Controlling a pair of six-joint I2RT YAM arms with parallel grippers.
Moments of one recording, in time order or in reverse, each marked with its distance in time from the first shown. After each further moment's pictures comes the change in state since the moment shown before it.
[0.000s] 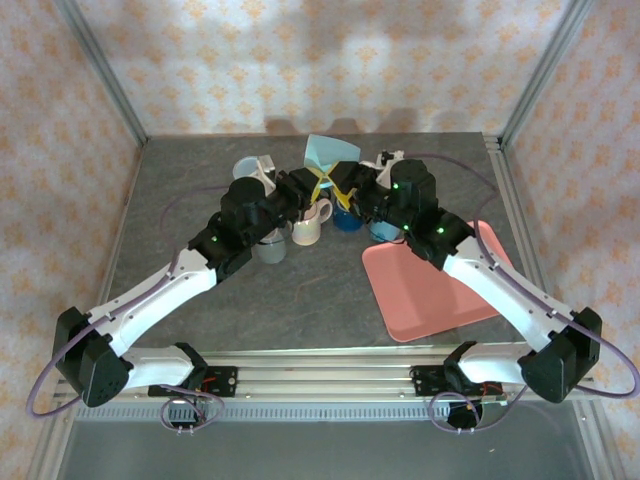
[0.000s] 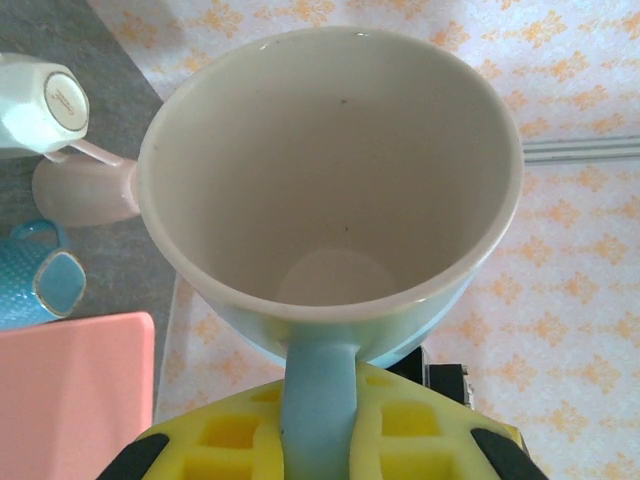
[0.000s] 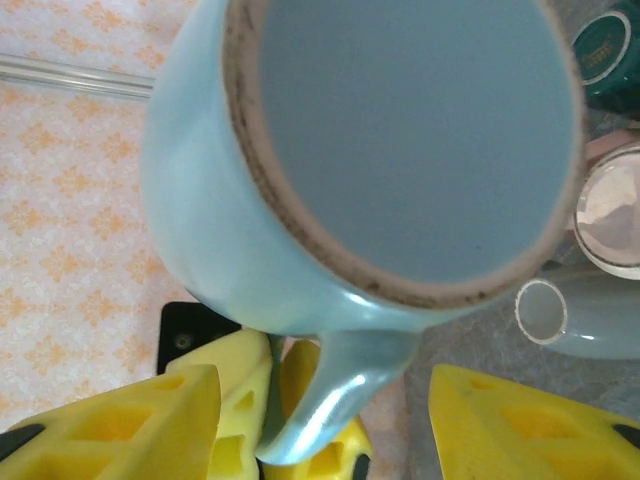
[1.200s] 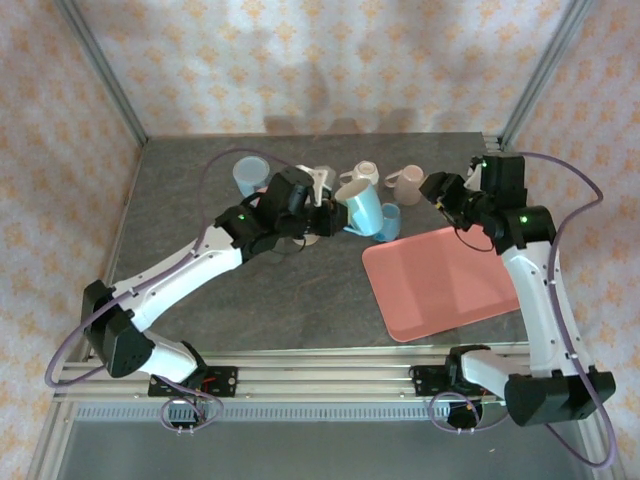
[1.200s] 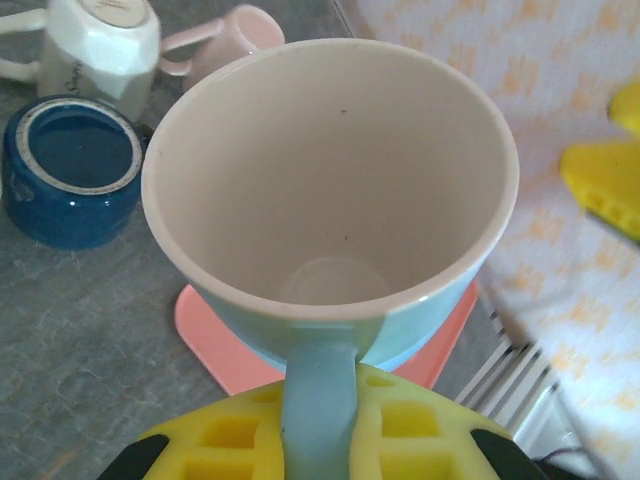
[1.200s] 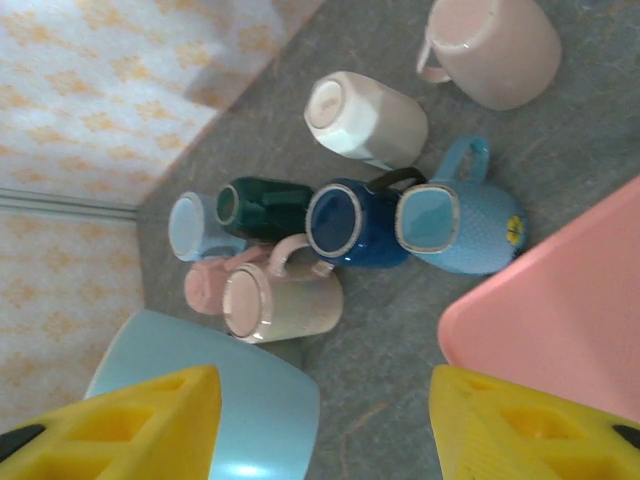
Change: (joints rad) left arm -0.109 0.205 0.280 -0.552 0.139 0.866; right arm -0.583 -0.108 0.143 -0.742 -0.152 -0.556
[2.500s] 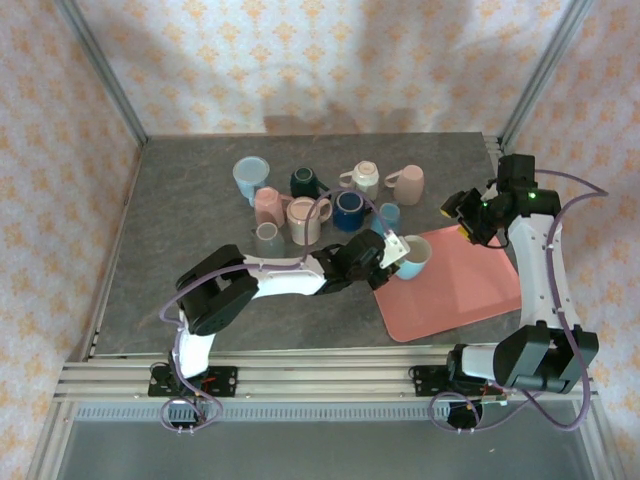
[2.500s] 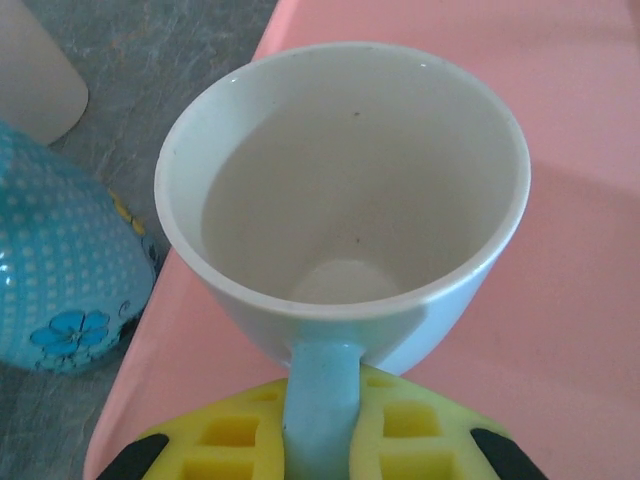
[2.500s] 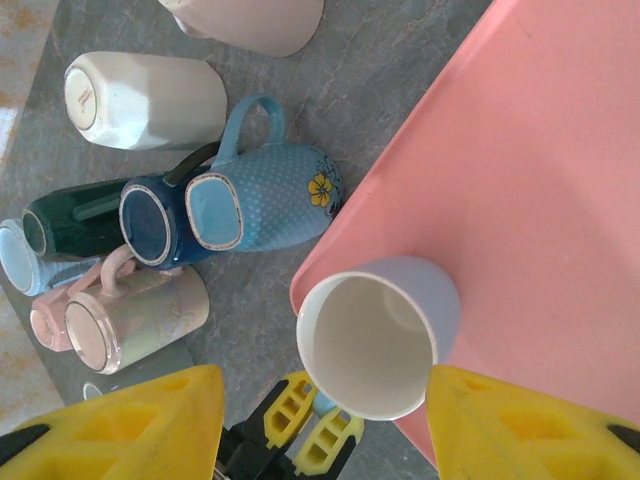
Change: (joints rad) left arm -0.229 0.521 -0.092 0.586 -0.175 0.667; right arm -0.214 0.154 0.003 -0.229 -0.009 -0.107
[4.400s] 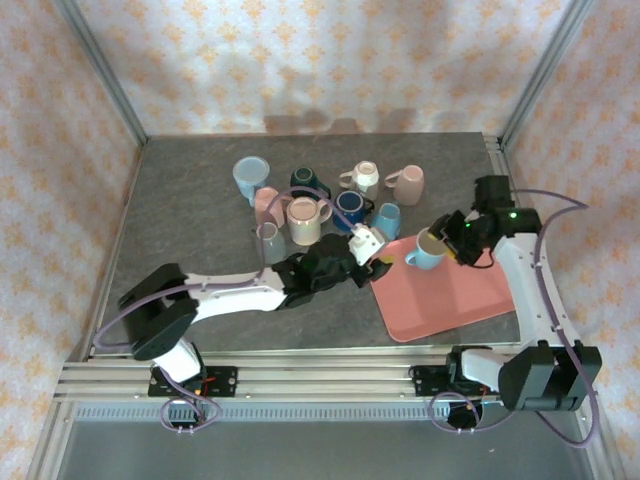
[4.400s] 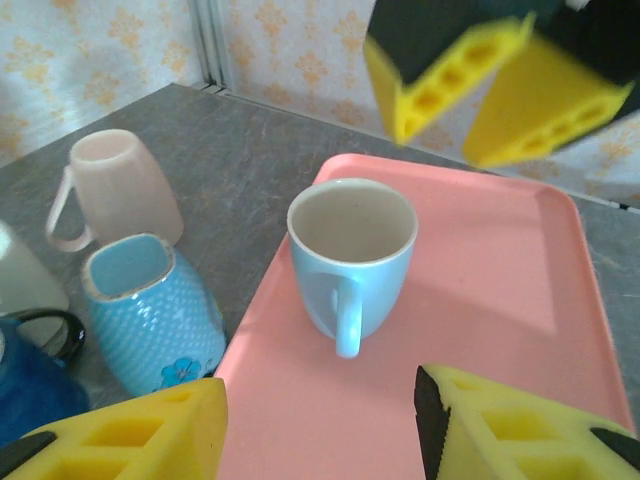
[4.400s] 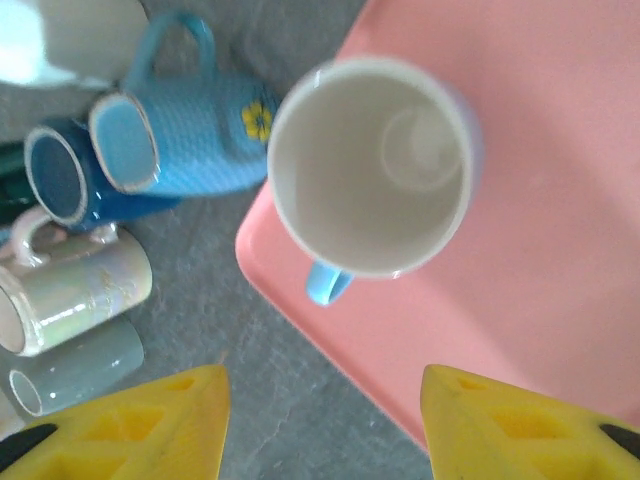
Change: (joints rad) left arm -0.015 -0.382 -0.315 0.225 -0.058 -0.085; right arm 0.162 -0.108 -0.193 0.026 0.095 0.127
